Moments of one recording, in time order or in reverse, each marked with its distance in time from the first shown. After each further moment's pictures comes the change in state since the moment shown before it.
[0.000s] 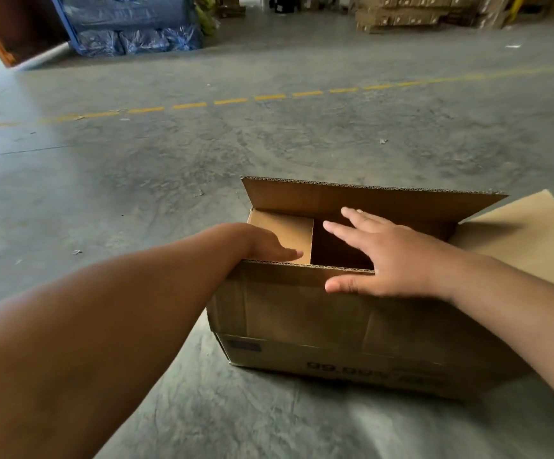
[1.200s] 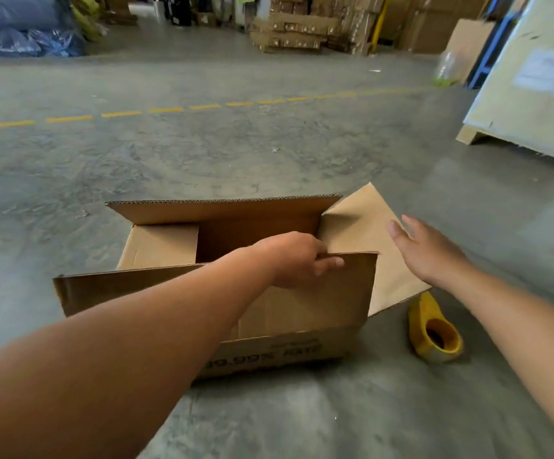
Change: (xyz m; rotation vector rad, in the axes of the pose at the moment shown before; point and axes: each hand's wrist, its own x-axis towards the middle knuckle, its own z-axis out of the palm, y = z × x) left_hand -0.062 0.217 0.027 -0.021 0.306 0.693; right_hand -0.166 0.168 0.029 0.306 0.431 0.868
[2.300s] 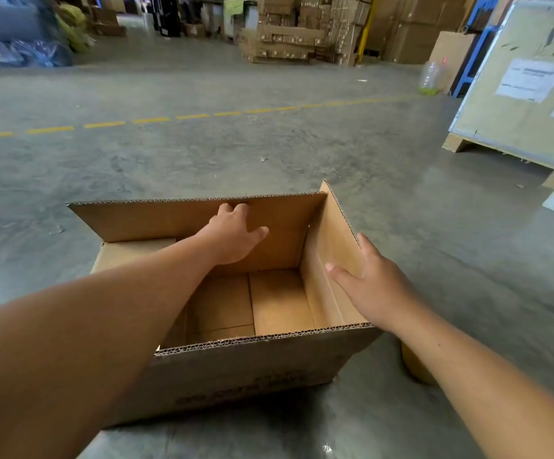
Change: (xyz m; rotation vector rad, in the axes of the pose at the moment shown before) left_hand 0.044 -0.082 -0.023 -0.147 0.285 -0.416; right_hand -0.033 -0.048 0.021 0.236 -0.046 -0.095
